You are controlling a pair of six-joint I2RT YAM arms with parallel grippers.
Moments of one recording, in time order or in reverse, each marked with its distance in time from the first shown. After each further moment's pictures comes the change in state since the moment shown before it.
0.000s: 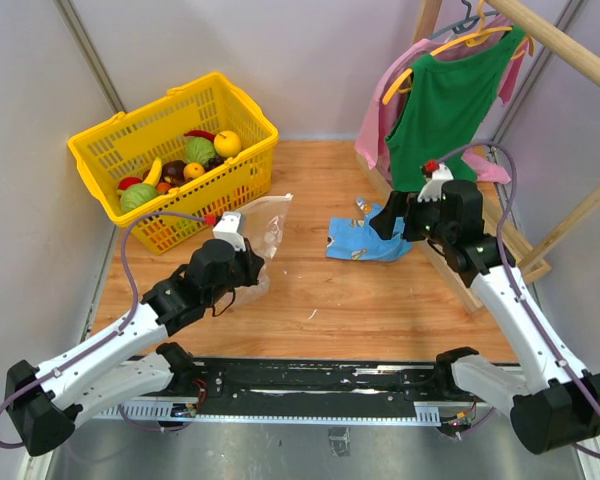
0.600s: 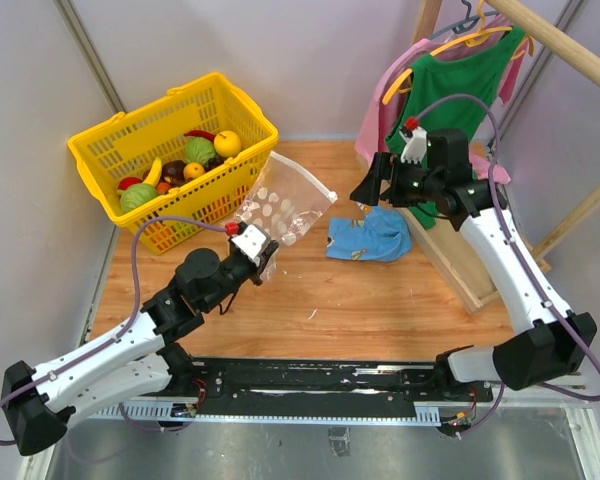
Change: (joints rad) left arm -0.079 -0.051 -0.054 0.389 0.142 0.621; right arm 0.026 0.343 0.464 -0.252 -0.223 0.070
